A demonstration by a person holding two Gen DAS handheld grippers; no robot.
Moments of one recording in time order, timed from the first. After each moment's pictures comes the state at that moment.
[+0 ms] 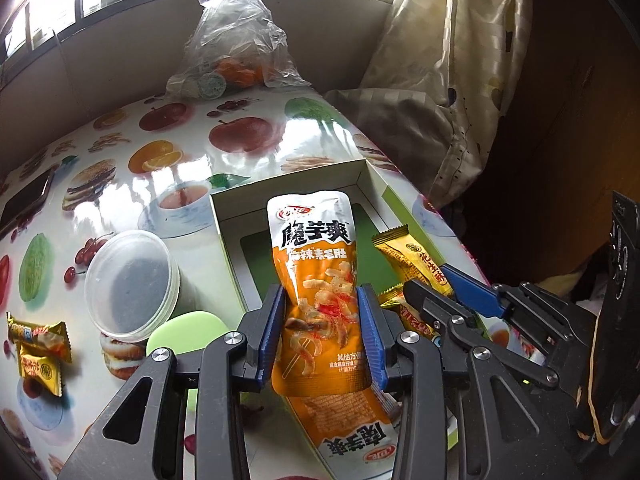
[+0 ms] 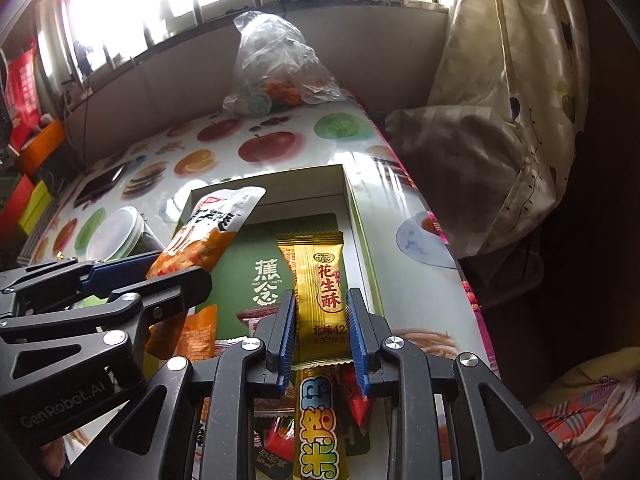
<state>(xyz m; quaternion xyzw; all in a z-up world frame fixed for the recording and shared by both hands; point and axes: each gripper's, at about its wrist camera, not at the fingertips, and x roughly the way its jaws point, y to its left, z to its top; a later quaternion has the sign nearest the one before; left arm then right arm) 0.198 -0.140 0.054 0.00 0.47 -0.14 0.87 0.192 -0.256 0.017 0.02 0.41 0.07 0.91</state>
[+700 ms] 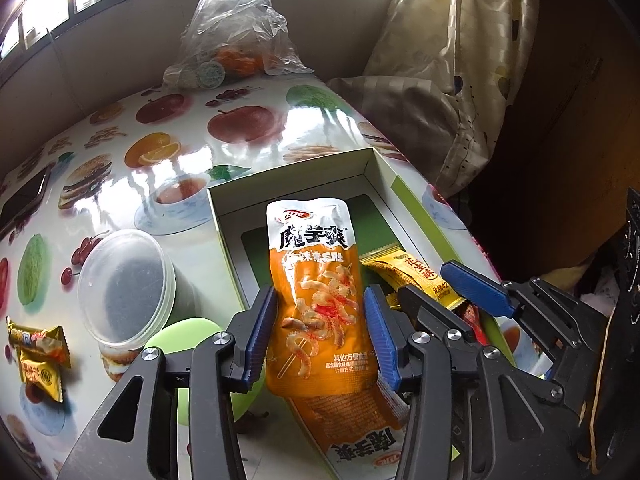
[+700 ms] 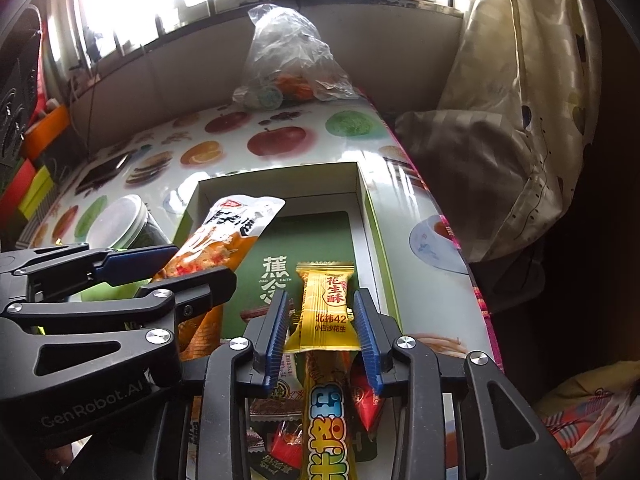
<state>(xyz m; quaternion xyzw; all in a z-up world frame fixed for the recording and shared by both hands) 0.209 -0.141 0.045 0.01 0.49 -0.14 0.86 0.195 -0.250 0.015 0.01 0.42 0.08 0.91</state>
